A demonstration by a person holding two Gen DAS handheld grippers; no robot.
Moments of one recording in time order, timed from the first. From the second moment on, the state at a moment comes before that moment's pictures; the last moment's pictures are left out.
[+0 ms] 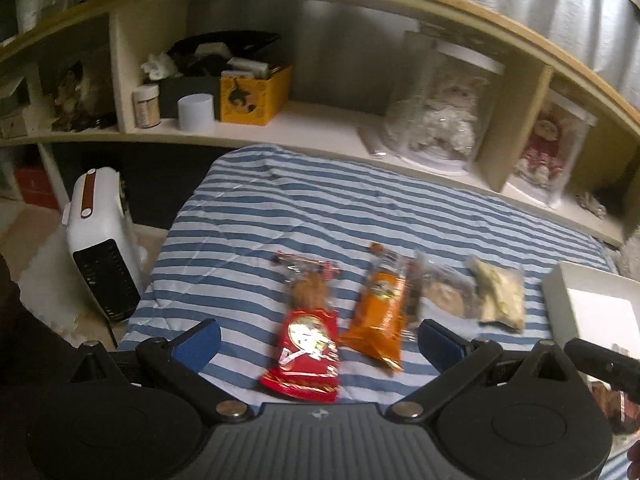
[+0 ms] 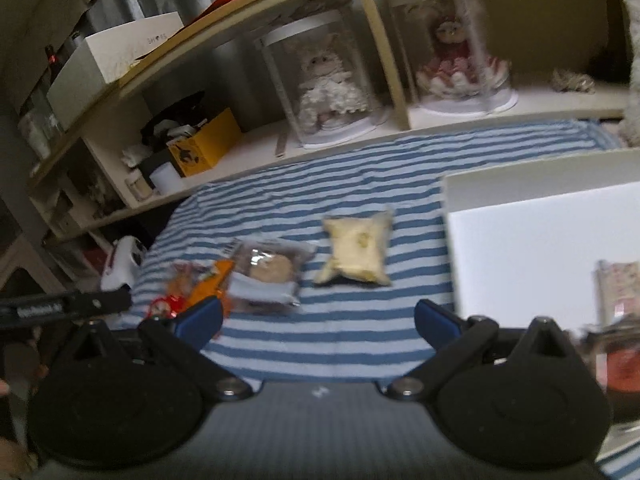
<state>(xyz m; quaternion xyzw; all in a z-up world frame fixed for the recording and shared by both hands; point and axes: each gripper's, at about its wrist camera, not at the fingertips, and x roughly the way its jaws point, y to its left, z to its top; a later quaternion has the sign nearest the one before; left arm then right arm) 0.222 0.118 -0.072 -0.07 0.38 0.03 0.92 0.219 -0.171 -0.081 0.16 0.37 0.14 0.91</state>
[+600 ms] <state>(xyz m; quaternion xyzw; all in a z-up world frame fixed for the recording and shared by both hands) 0.279 0.128 -0.125 -0.05 0.40 0.03 0.91 0.326 -0.067 -0.121 0.18 0.43 0.08 0.88</state>
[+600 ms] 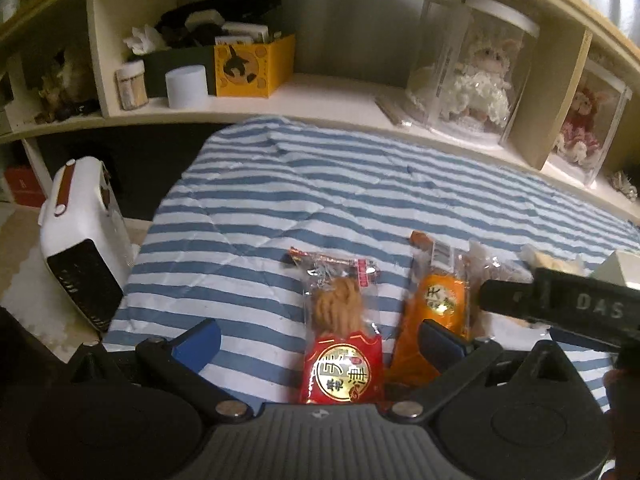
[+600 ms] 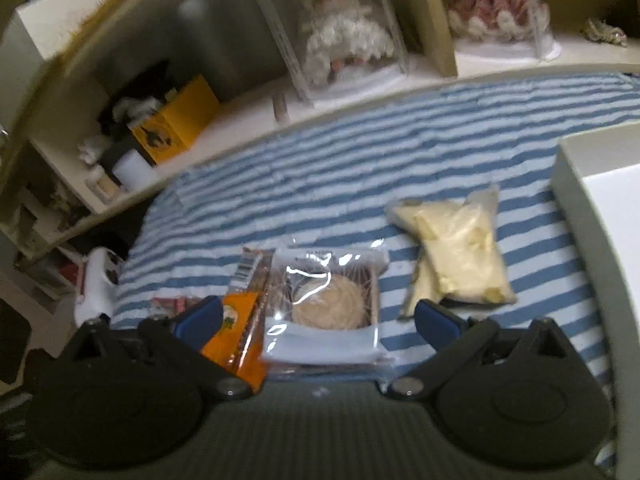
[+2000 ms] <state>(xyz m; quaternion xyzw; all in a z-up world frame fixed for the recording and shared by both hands) 0.286 0.122 -0.150 -0.04 0.40 0.08 0.91 0.115 -0.142 -0.146 0.03 0.55 0.22 0.81</state>
